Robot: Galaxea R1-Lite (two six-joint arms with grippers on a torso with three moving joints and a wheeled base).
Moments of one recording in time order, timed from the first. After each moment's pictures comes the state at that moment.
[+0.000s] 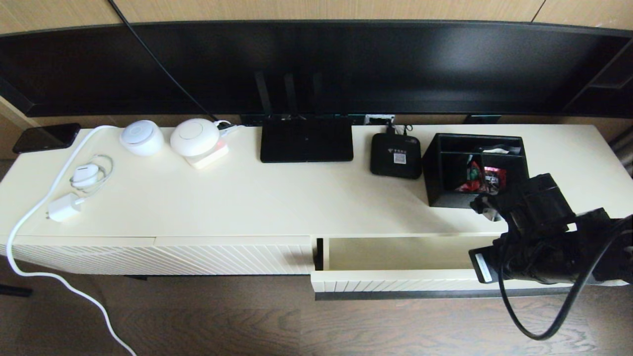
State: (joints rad) left arm 0.00 0.00 0.00 0.00 0.00 0.02; right arm 0.33 1.67 -0.87 0.07 -0.25 0.11
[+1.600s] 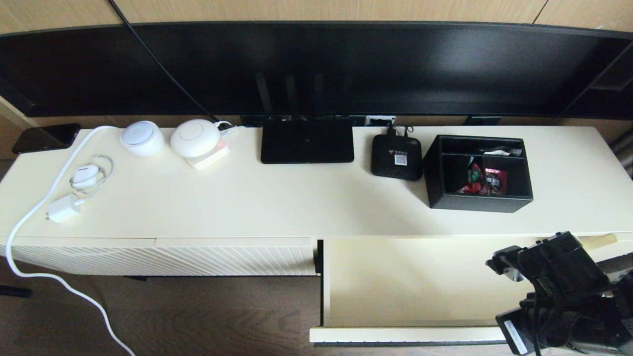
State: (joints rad) left arm 0.00 0.00 0.00 0.01 0.00 0.02; right arm 0.38 1.56 -0.55 0.11 -0.25 0.11
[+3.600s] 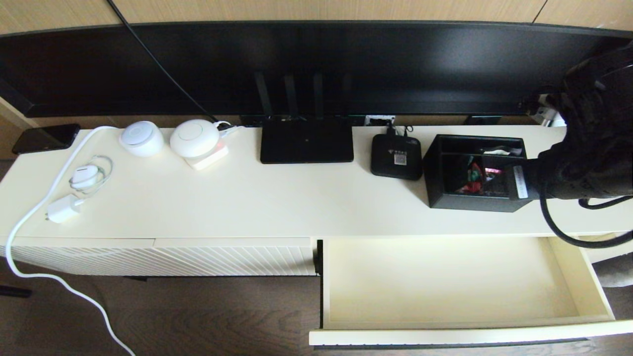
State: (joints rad) left arm 0.00 0.00 0.00 0.00 0.00 0.02; right arm 0.34 1.57 -1.39 0.48 -0.37 0.20
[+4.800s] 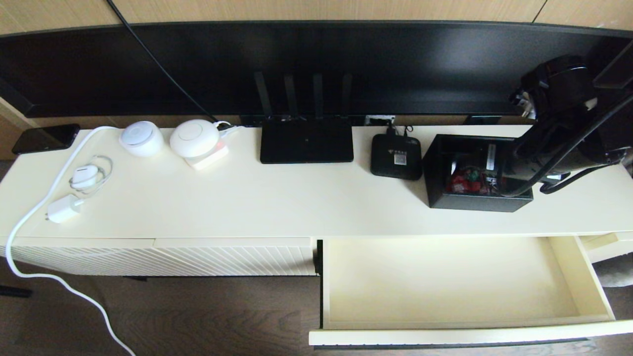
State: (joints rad) left arm 0.00 0.00 0.00 0.00 0.00 0.02; right arm 0.23 1.77 -1.56 0.43 -0.30 0.39
